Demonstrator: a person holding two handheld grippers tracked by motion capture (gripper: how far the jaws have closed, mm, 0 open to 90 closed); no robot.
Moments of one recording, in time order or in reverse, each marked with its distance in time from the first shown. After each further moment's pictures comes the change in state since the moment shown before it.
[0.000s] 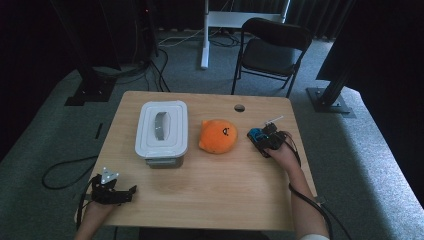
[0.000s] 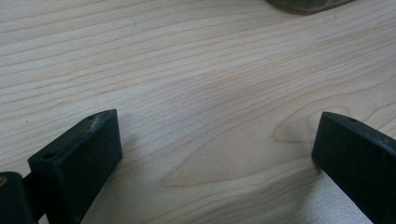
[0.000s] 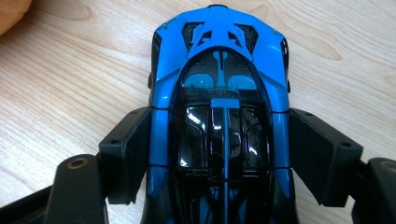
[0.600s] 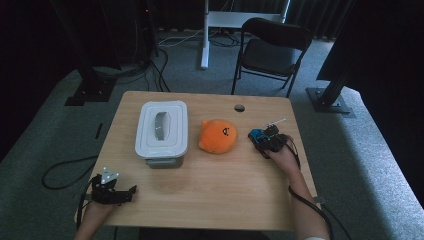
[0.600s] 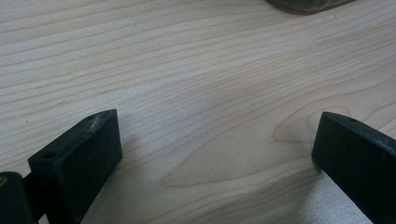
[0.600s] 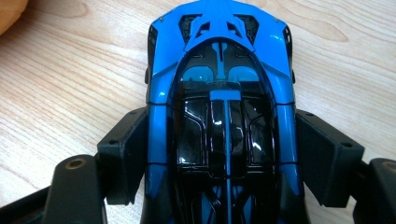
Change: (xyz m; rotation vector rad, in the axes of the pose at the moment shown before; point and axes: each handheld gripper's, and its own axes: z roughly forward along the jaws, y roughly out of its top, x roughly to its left) left arm 0.000 0.000 0.000 0.000 0.000 0.000; right arm -0.001 -0.010 0.001 -0.006 0.013 0.075
